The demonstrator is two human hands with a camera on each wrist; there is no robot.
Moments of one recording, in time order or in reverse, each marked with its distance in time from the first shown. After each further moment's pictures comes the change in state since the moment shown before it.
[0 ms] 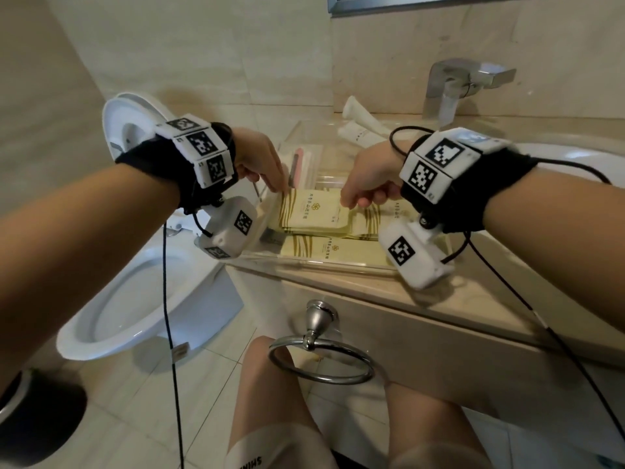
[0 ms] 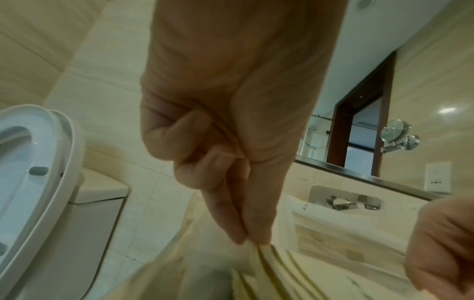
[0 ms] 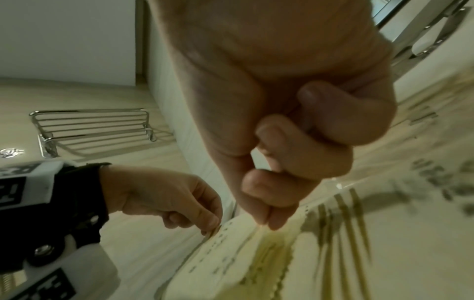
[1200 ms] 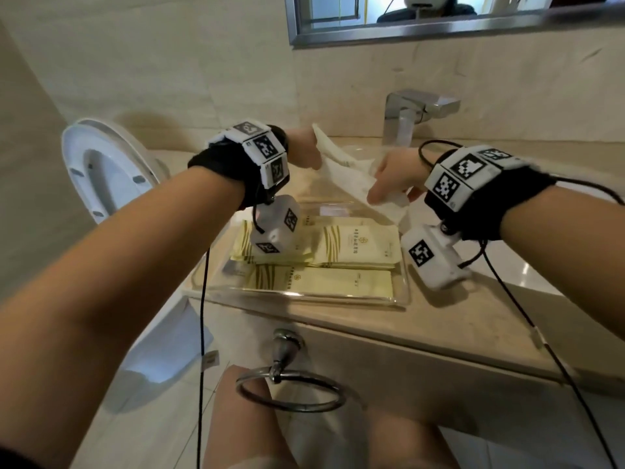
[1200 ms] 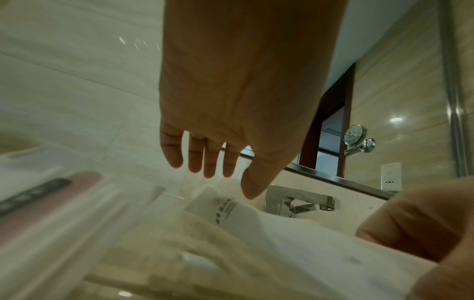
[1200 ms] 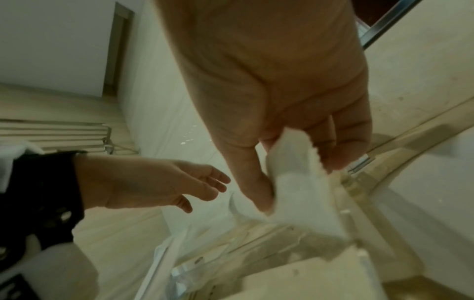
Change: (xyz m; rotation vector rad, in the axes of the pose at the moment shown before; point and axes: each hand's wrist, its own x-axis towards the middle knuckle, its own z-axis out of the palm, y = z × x) left_hand -0.001 0.115 -0.002 0.013 0.238 0.283; right_hand 0.002 0.072 -0.044 0.032 0.404 0.072
